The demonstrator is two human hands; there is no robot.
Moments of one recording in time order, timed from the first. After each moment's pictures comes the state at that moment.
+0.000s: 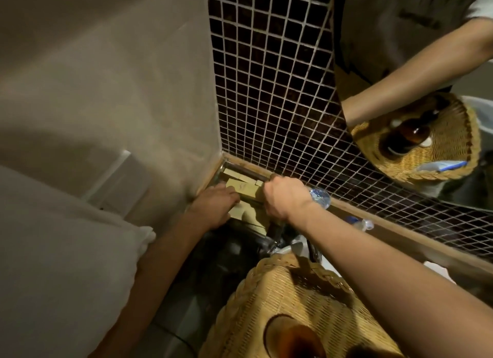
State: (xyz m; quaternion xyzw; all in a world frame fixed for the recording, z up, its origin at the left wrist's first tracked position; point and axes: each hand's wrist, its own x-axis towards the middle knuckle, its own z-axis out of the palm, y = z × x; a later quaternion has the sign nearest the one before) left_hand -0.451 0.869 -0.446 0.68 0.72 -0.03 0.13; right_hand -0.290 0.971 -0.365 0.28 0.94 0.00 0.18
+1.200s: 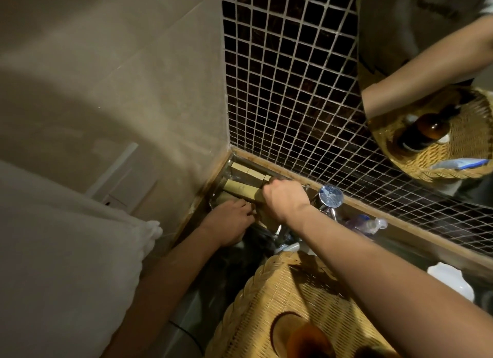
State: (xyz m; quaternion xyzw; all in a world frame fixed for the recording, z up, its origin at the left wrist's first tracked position) left_hand -0.418 0.841 -0.465 0.77 0.64 -0.06 0.05; right_hand -0.298 0.963 -0.401 0.26 0.95 0.02 0.17
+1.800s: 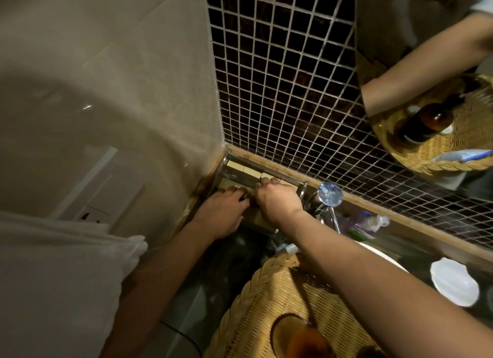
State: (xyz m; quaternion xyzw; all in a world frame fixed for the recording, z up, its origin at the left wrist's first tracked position) left_hand -0.429 0.852 -0.461 0.70 0.70 -0.02 0.09; right_hand -0.301 0.962 -0.436 0.29 0.95 -0.07 0.13
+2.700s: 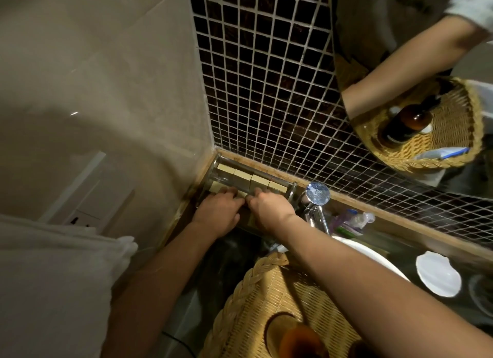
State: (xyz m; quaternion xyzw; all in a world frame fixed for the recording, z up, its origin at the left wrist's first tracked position) left_hand -0.419 0.866 -0.460 0.65 0.75 -0.02 0.15; right_hand -0.287 0.955 -0.436 0.26 0.94 -0.09 0.18
